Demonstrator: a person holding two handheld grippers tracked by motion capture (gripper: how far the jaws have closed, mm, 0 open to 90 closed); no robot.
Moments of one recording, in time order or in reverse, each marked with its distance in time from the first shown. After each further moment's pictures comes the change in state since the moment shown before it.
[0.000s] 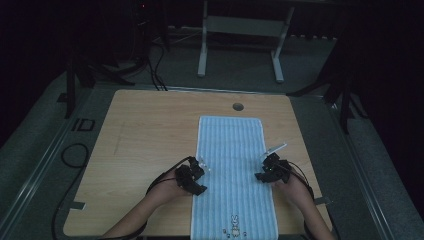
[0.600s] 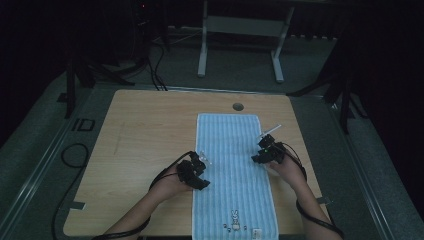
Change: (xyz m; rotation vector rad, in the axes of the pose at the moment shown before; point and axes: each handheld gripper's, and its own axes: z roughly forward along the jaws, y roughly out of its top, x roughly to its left) left arm 0.011 0.011 -0.005 -0.061 -0.006 -0.046; right arm -0.030 0.050 0.009 0.000 -0.005 0.016
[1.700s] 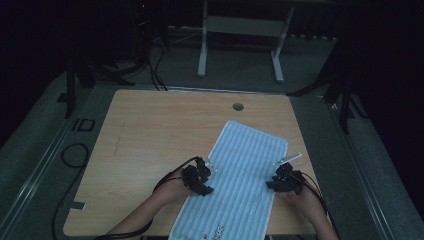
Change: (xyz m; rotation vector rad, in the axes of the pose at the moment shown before) left arm -0.015 0.003 0.013 0.050 -0.063 0.061; right arm 0.027 -0.091 -0.031 -0.002 -0.001 0.063
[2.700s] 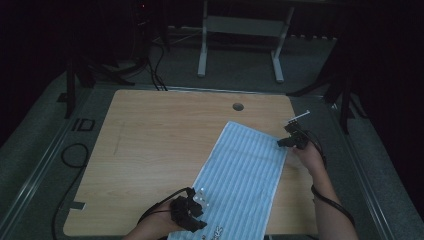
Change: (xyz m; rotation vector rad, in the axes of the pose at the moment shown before) left arm -0.070 -0.054 -0.028 0.001 -0.121 0.041; right arm -0.114 0.086 0.009 -0.025 -0.053 0.129
